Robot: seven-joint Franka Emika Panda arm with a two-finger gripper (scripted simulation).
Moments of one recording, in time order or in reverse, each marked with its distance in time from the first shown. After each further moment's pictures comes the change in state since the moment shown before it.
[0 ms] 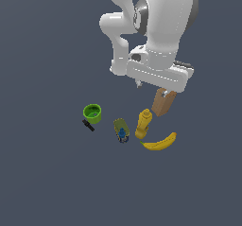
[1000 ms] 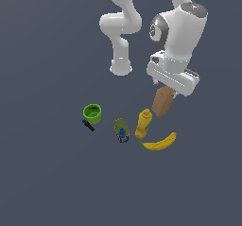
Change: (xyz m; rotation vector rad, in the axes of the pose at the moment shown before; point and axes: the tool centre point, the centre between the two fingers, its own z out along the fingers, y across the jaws) arm -0.093 -0.036 0.051 -0.023 -0.026 0.333
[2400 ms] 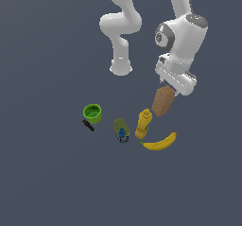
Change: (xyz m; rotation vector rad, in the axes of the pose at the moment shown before) arm -0.064 0.011 0.037 -0.022 -0.007 0.226
